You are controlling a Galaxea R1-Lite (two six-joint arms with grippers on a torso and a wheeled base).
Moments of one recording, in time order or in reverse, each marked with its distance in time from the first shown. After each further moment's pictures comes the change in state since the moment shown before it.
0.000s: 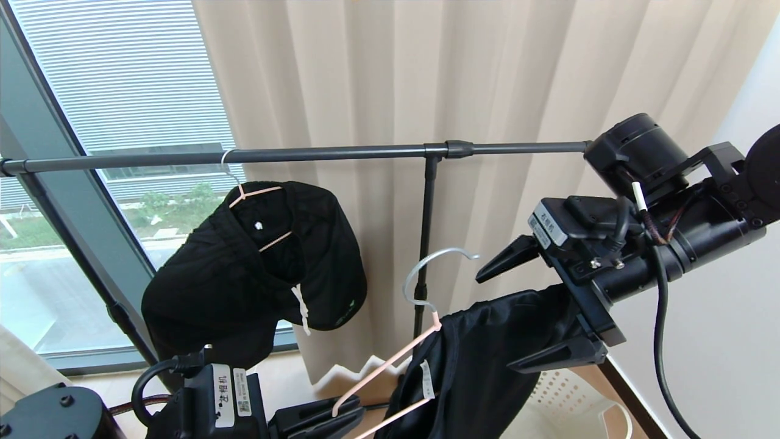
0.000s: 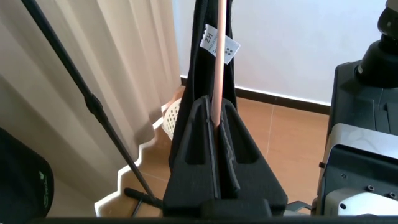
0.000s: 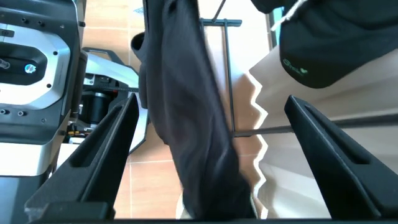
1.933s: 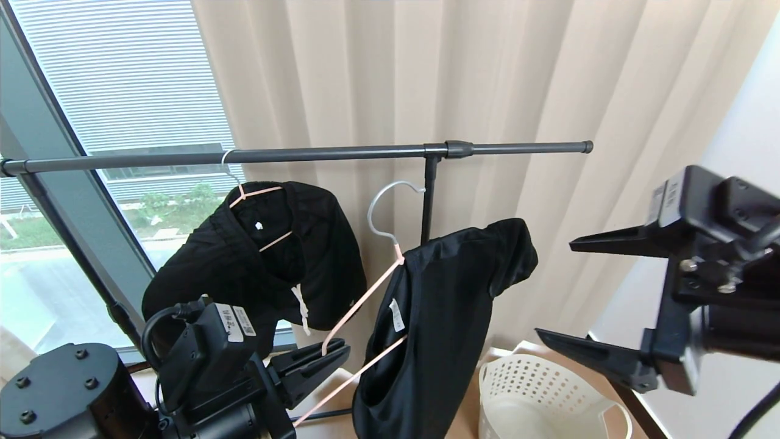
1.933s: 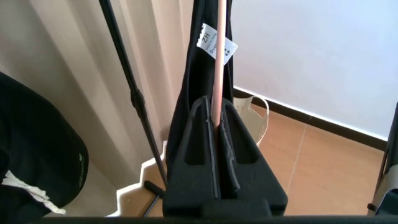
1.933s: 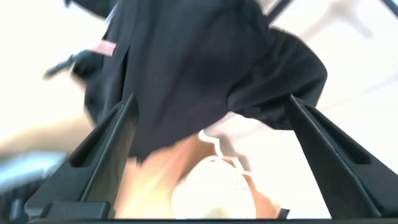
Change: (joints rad) left arm 0.091 -0.003 -0.098 0.078 0.098 -0.044; right arm 0.242 -0.467 0.473 -0.534 -0.681 0.601
